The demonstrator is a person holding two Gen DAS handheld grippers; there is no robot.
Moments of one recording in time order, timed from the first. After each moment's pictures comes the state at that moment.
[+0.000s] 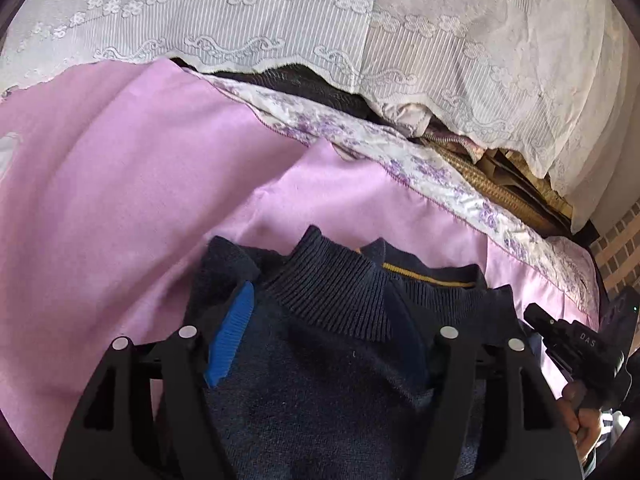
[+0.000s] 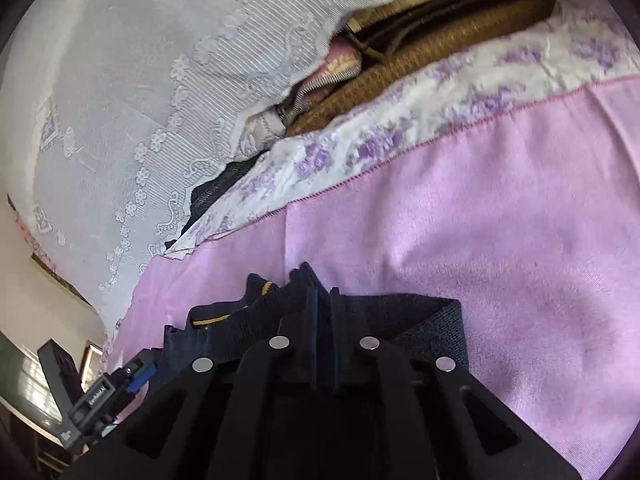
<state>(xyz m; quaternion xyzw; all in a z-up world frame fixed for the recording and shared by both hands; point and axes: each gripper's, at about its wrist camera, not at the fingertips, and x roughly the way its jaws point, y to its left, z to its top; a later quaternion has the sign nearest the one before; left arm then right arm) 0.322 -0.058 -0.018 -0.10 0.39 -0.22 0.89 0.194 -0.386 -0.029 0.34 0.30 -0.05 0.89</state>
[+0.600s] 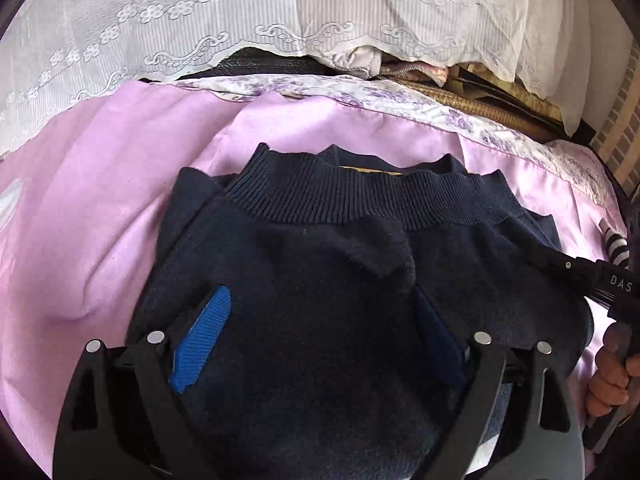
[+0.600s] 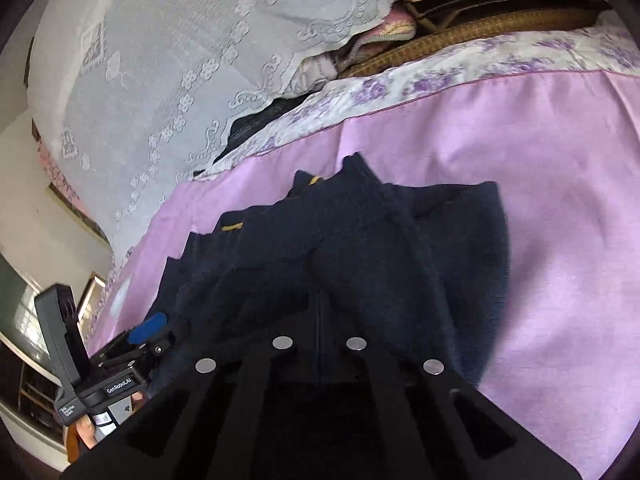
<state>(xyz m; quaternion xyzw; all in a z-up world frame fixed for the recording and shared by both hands) 0.256 -0.079 -0.042 0.03 0.39 -0.23 0.89 0.160 -0.355 -0.042 0.31 0.35 0.01 0.88</state>
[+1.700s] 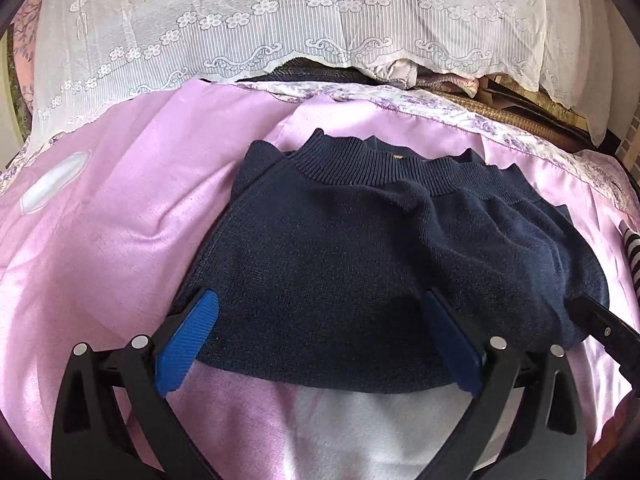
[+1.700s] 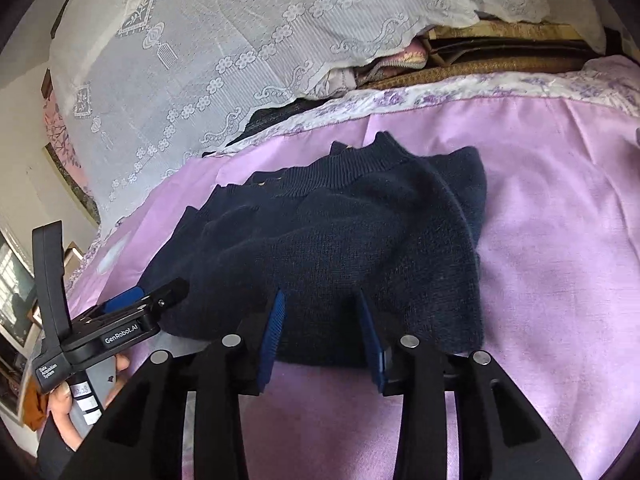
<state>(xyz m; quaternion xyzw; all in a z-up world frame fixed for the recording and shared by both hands) 0.201 -0.056 -0.036 0.04 0.36 -0.15 0.92 0.085 -0.277 -0.022 0.21 0.32 -0.03 0.92</state>
